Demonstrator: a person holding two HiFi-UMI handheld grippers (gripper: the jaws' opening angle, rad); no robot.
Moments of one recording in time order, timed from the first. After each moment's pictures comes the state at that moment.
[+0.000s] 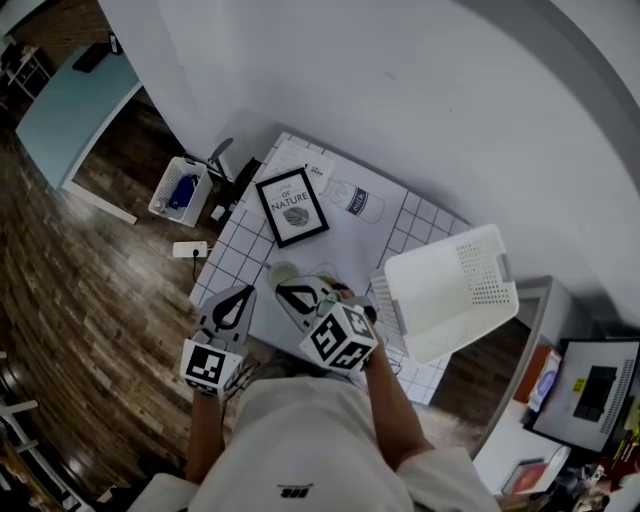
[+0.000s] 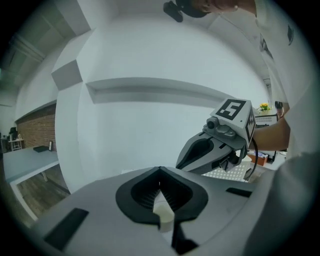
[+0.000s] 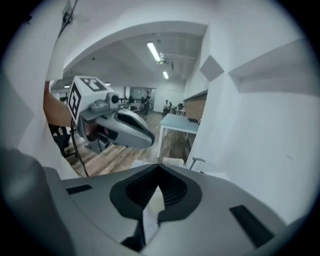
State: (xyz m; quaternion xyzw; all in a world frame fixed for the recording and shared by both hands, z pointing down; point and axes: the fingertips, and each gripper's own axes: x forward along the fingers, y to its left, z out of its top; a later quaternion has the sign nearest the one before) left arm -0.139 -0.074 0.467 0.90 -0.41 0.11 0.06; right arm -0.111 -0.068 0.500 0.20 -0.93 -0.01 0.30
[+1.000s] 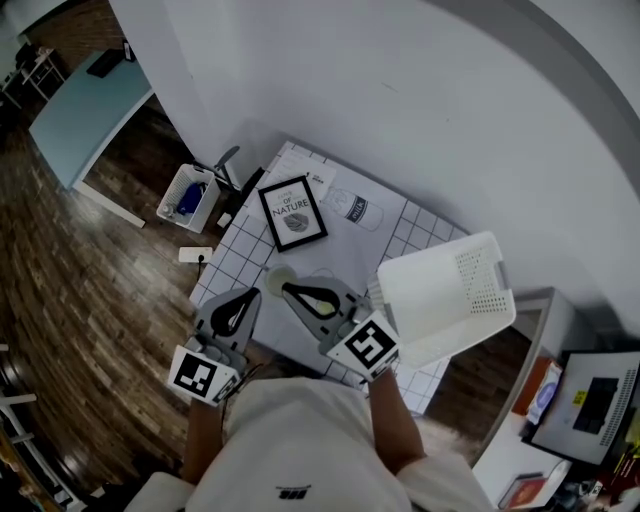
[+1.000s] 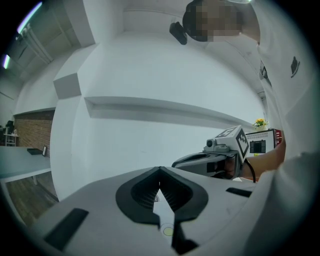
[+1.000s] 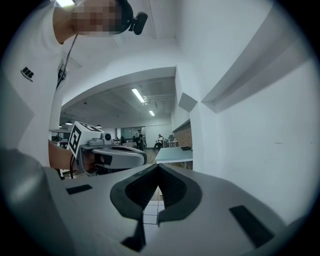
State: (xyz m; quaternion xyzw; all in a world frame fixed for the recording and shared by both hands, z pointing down) left arm -0.110 -0.051 0.398 0.92 -0.39 0.04 0.04; right arm -0.078 -0.059 0.408 0.24 -0.97 0.03 0.07
